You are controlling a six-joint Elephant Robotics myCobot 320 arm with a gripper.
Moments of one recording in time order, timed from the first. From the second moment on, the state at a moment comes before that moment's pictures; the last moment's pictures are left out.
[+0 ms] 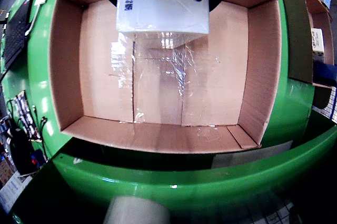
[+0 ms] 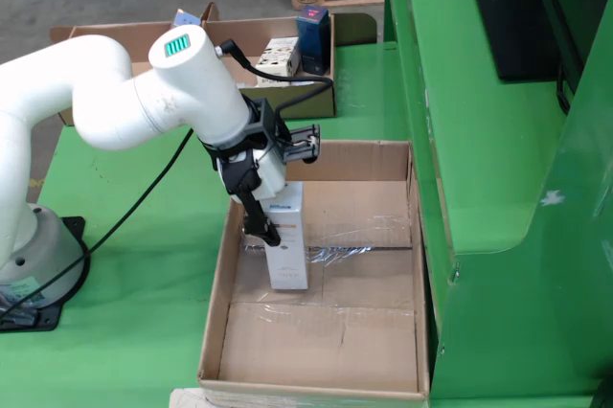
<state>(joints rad) 0.23 -0.55 -0.79 0.03 1.47 0.27</state>
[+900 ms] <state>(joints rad) 0.33 -0.60 -0.51 -0.26 1.39 0.31</state>
